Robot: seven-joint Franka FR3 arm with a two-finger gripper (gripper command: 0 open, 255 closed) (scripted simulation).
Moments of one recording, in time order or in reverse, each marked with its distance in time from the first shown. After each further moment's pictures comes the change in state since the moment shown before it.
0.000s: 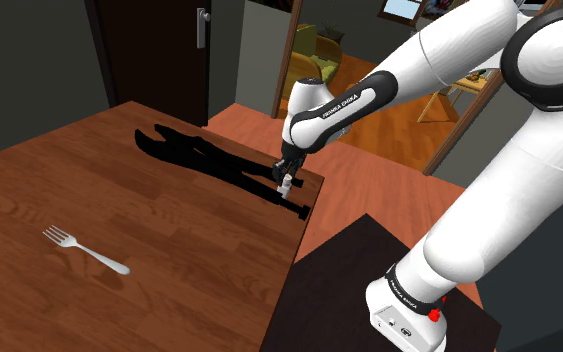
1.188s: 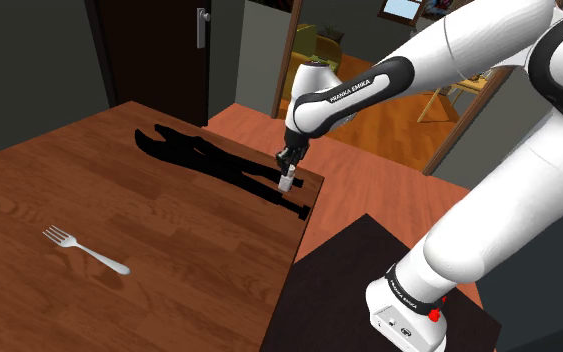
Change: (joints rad) arm 0.001 -0.091 0.001 0.026 0.023 -0.115 -0.020
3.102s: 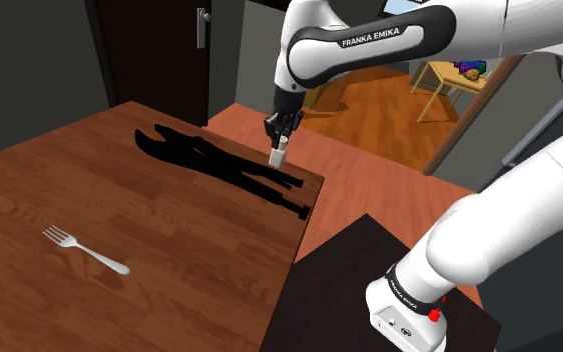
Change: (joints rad) arm 0.056 -0.121 0.071 0.214 0.041 -0.336 0.092
